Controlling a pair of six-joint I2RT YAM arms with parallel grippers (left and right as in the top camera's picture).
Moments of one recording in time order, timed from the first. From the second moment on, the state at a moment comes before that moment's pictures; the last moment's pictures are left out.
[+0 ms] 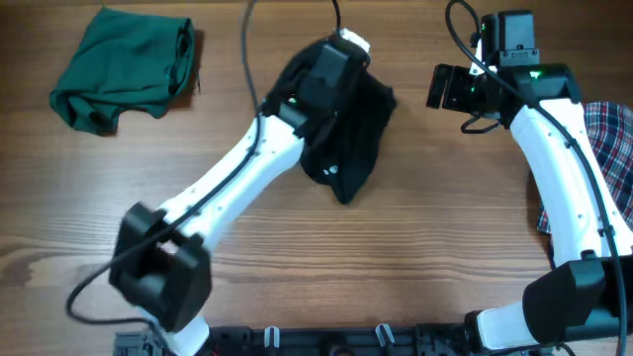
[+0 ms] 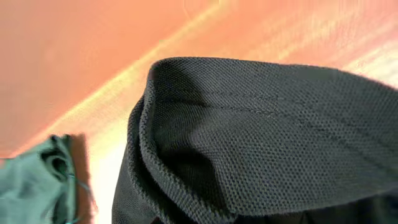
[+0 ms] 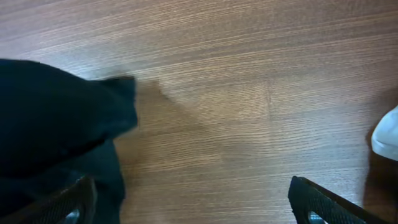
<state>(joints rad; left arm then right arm) -0.63 1.85 1.55 -0.47 -0.42 0.15 0.08 1.65 1.51 -0.94 0.04 0.26</state>
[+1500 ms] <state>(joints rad) -0.61 1.43 1.55 -0.31 -0.38 0.05 0.17 1.79 1.47 -0.73 -0.73 0.00</state>
